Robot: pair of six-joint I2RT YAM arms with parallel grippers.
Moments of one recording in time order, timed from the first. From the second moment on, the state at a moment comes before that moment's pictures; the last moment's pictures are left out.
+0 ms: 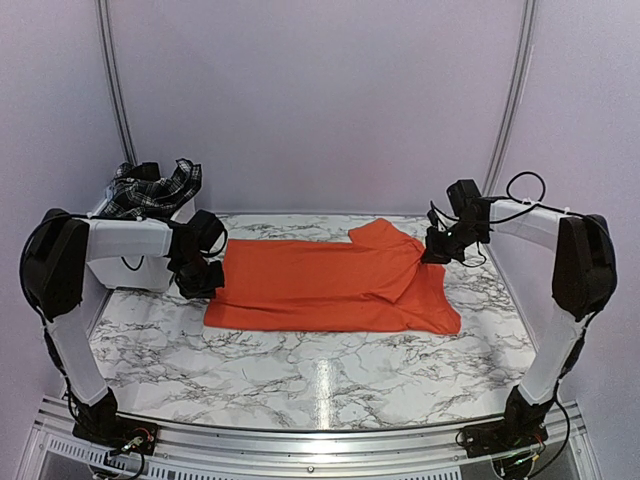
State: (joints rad) left arm -0.45 1.82 1.22 -0.65 -0.09 -0.67; right arm 0.19 1.80 1.38 -0.65 -0.29 0.26
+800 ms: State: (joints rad) left arm -0.43 1.62 0.97 -0.64 0.00 -0.62; right arm 0.09 1.45 0.93 -0.69 -0.38 0.26
